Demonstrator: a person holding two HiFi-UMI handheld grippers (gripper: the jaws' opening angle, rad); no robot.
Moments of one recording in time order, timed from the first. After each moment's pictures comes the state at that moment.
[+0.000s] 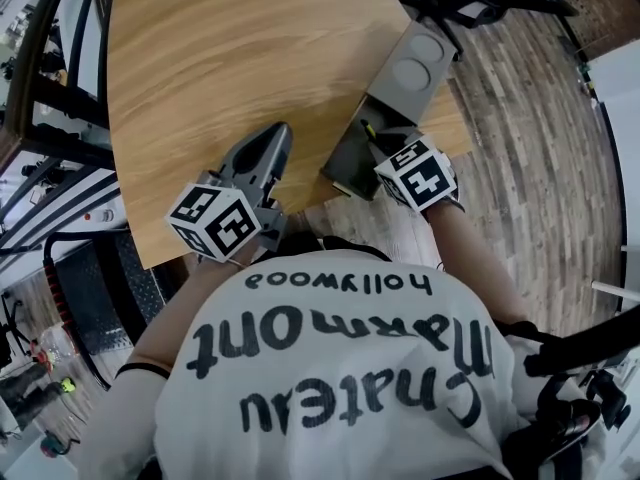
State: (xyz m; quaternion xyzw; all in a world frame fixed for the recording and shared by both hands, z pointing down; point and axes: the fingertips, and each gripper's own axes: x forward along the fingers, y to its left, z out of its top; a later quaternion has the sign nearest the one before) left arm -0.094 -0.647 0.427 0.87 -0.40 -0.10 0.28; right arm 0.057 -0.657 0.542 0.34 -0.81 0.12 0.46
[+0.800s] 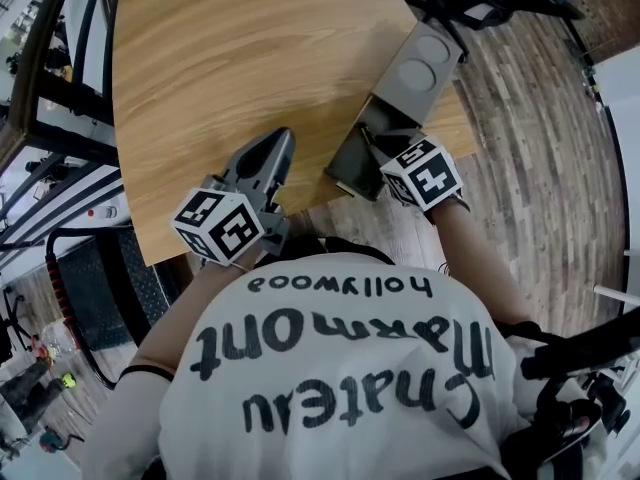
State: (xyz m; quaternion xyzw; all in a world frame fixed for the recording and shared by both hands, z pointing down) left arm -0.099 -0.642 0.434 0.86 -0.41 -0.10 0.29; right arm 0.050 -0.653 0.547 0.32 -0.82 0.15 0.45
